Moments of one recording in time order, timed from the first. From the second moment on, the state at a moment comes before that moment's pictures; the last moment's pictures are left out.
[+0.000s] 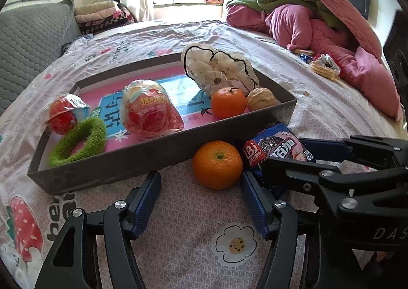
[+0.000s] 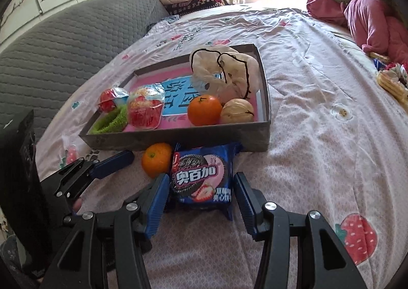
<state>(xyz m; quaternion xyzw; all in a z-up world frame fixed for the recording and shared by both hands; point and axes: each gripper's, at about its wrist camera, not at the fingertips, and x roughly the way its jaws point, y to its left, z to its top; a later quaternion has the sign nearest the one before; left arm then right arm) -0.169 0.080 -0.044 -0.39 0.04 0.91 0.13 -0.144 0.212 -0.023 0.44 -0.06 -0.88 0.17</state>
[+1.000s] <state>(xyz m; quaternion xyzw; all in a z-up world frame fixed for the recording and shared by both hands) -0.190 0.088 -0.048 -0.41 0.05 0.90 0.12 -0.174 0.221 -0.030 0.49 -0.06 -0.85 0.18</state>
